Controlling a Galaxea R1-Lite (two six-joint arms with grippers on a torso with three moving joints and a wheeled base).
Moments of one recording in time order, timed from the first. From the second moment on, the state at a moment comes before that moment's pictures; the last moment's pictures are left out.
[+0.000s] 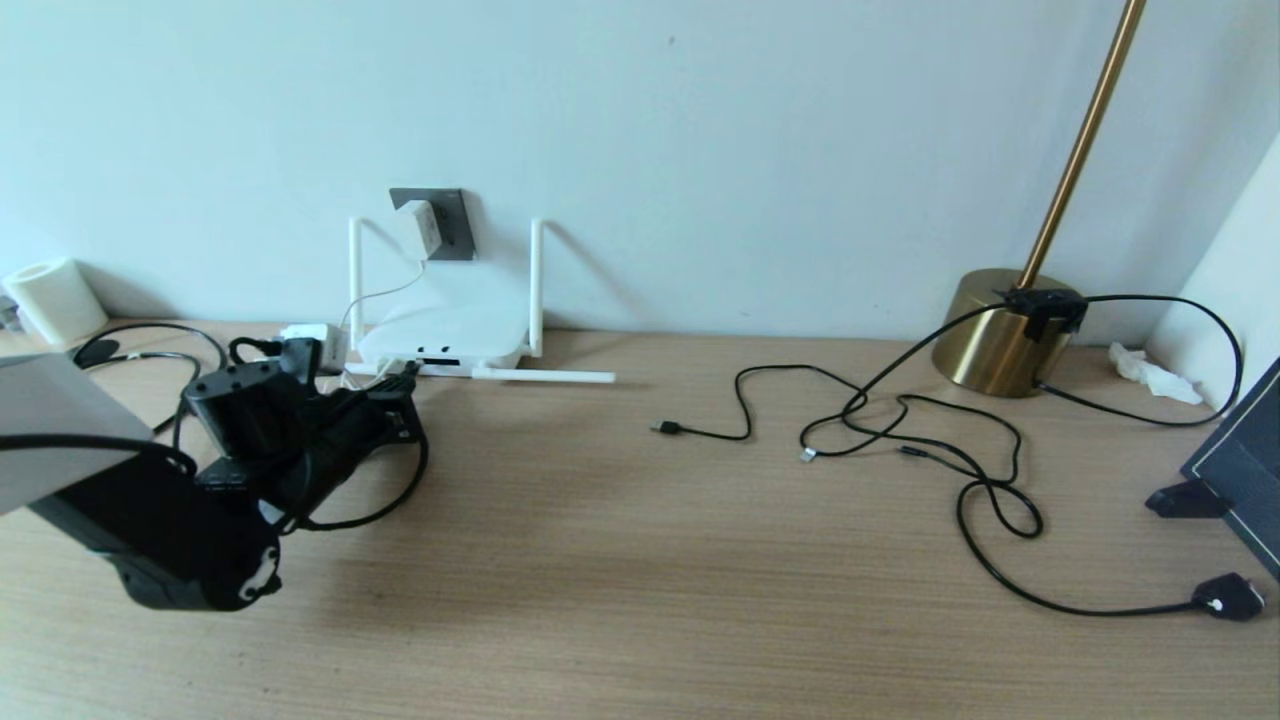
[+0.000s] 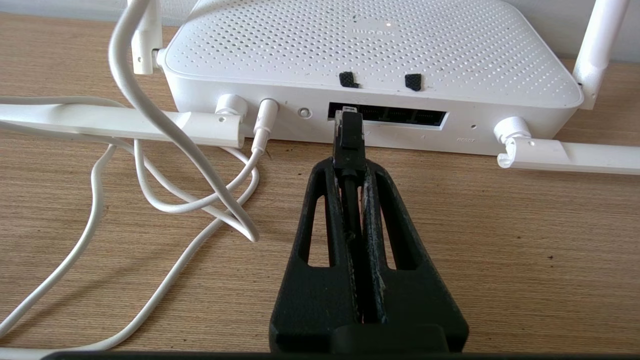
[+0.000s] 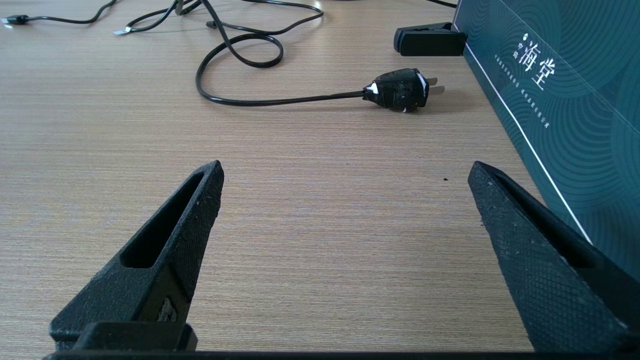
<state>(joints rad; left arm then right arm) -0.04 2.07 -0.75 -1.32 -0.04 0.01 0.00 0.00 0.00 -0.04 -0.03 0.04</state>
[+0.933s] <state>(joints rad) -0.03 2.09 -0.76 -1.33 -0.04 0.01 0.00 0.00 0.00 -0.04 -0.03 0.04</state>
